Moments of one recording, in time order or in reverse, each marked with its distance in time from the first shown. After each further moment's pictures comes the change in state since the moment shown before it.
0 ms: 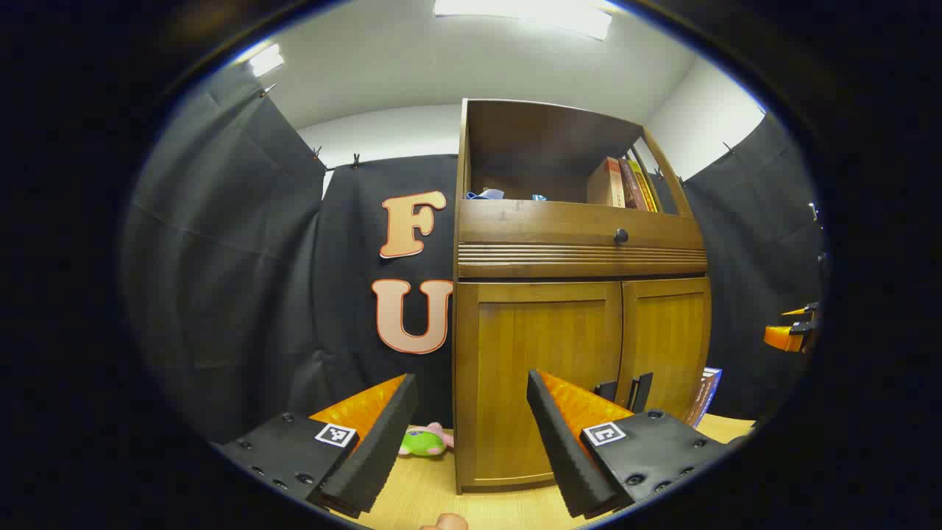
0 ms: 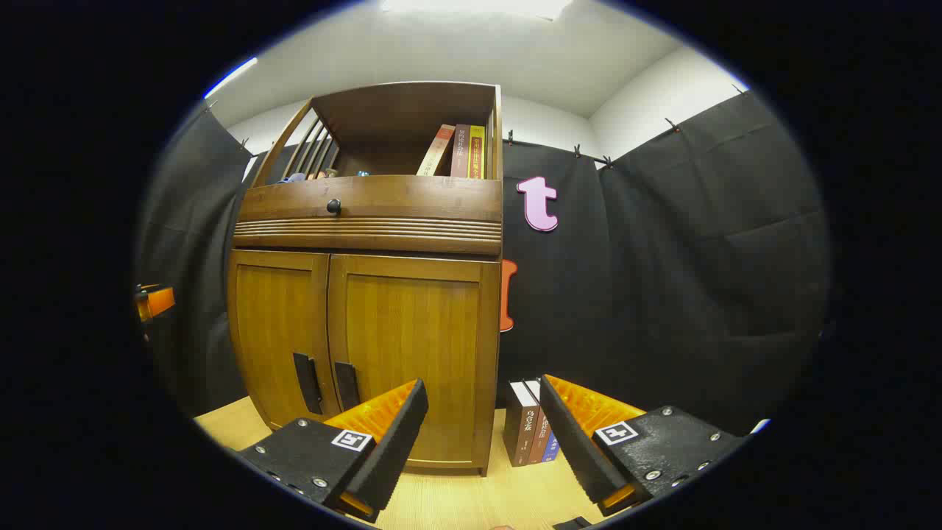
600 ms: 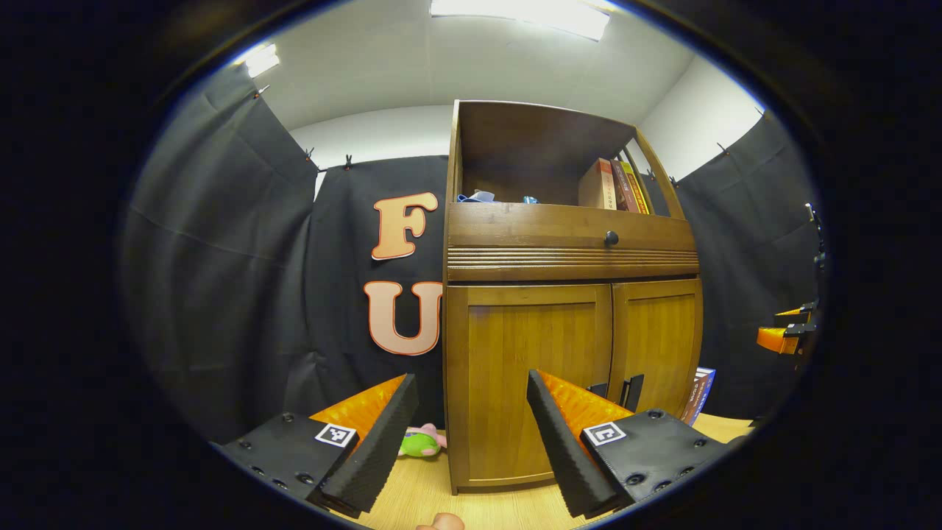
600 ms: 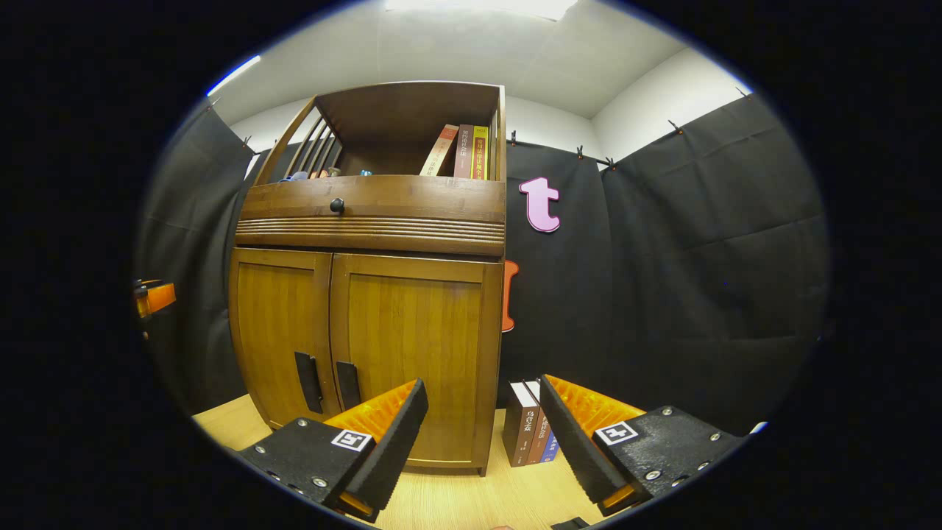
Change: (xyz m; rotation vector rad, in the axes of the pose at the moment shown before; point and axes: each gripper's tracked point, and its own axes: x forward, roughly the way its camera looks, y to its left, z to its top) left arm 0.004 -0.008 0.004 -0.010 -0.010 -0.019; right arm -0.003 0.003 0.001 -0.005 0.005 0.003
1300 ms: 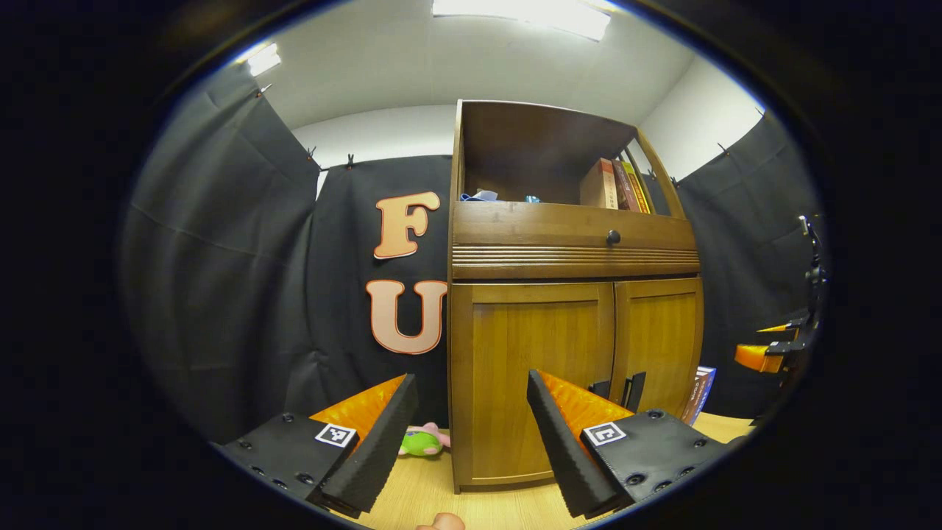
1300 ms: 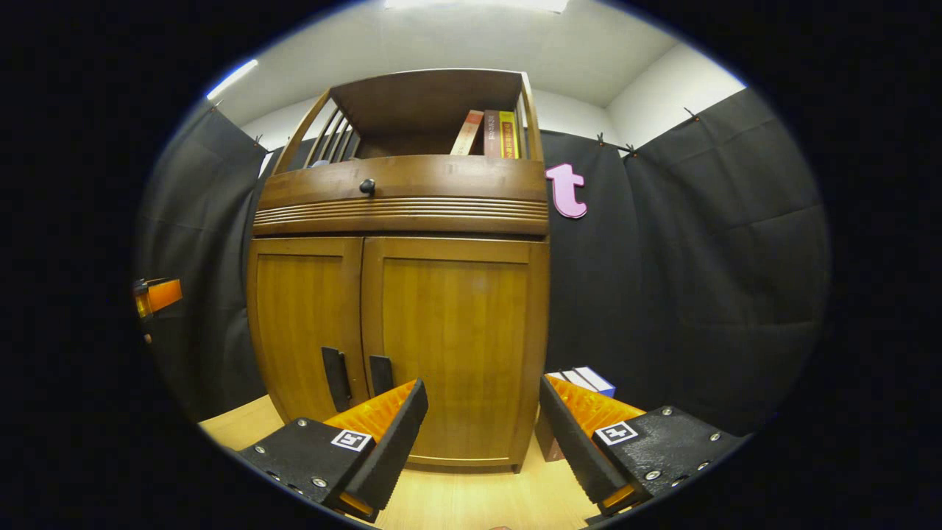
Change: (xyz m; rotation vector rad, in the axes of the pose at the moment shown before) left arm -0.005 0.003 -0.009 -0.004 0.010 -0.006; right arm 0.023 0.073 -0.029 0.034 0.038 0.096
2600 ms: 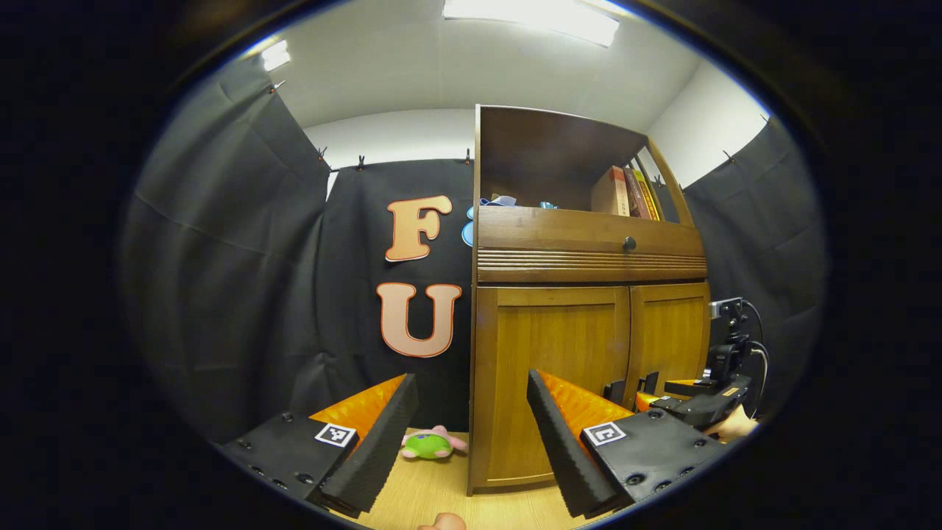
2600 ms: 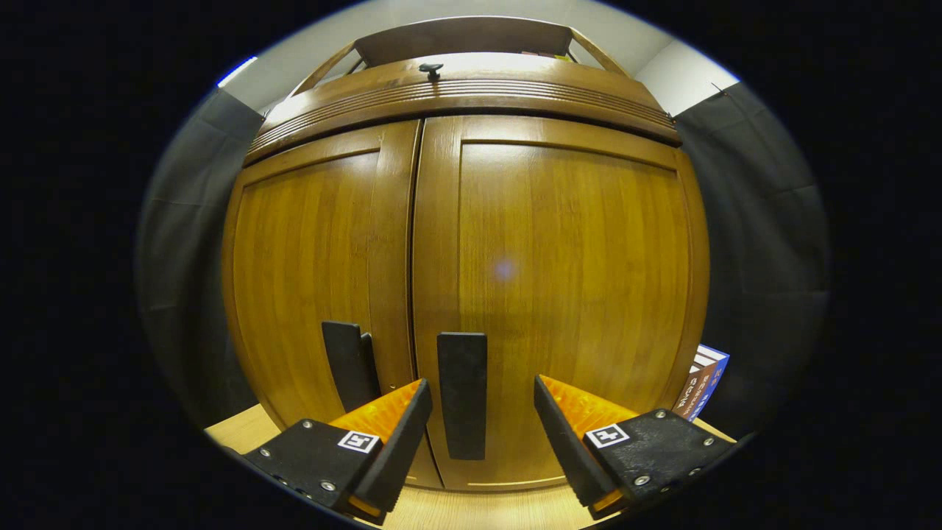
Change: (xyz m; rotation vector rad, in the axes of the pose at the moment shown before) left arm -0.007 0.037 0.003 -0.008 -0.024 0.019; right arm 0.152 0.118 -0.100 0.034 0.089 0.066
